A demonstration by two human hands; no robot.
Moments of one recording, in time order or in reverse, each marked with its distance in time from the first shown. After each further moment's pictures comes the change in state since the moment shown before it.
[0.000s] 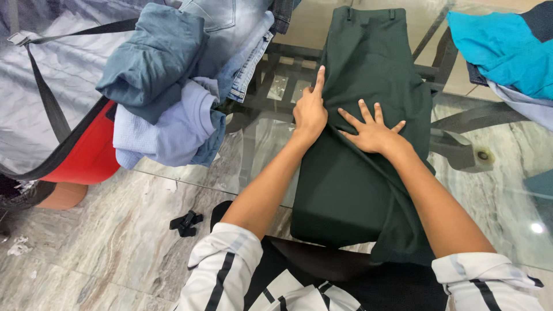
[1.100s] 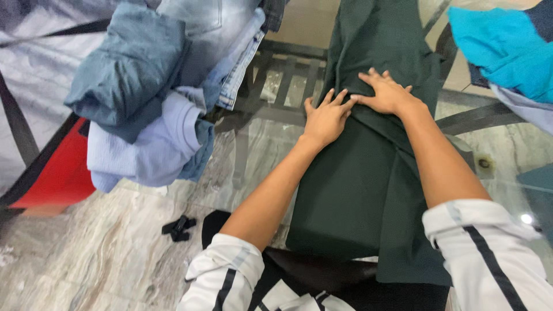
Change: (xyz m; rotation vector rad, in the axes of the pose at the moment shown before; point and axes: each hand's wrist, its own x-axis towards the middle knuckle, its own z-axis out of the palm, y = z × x) left_hand -0.002 0.018 0.036 0.178 -0.118 0.399; right_hand 0.093 0.061 -0.058 0.104 0.292 -0.210
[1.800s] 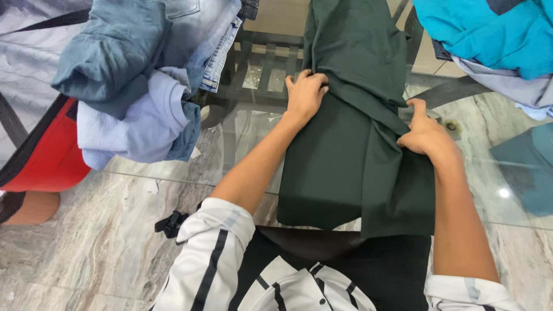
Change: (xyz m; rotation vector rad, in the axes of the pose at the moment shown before) left_hand 0.000 0.001 -0.017 -0.135 0.163 0.019; right_hand -0.216 0.010 -0.011 0.103 0.076 0.513
